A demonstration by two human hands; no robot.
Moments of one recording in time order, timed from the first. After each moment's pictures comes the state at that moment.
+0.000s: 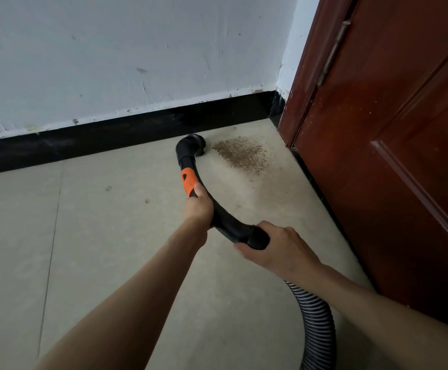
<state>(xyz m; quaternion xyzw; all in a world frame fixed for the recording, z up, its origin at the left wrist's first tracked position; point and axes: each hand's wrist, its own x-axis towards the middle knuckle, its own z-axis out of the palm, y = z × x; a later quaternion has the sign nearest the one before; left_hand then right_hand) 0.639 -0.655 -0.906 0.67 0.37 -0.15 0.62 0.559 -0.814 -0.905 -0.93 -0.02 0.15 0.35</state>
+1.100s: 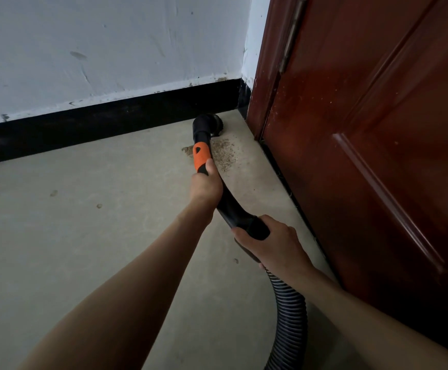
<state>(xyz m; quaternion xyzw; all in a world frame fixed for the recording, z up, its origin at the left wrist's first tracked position) 0.679 -0.740 -0.907 0.76 0.27 -0.13 0.57 0.568 -0.864 -0.920 -0.87 0.13 0.12 0.47</state>
